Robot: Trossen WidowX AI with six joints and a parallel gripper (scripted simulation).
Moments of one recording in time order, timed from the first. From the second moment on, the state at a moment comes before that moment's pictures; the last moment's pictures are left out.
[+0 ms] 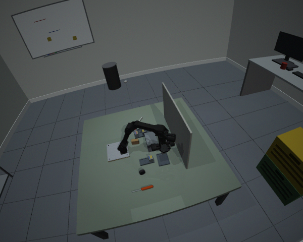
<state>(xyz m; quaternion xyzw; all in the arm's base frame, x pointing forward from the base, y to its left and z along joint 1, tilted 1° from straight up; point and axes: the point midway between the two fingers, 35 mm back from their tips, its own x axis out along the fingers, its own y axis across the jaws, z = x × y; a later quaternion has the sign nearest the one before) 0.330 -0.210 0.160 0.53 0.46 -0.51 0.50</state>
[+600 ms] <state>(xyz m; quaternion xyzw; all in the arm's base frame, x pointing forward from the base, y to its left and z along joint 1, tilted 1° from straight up) 0.332 -0.211 0.147 0.53 0.46 -0.51 0.50</state>
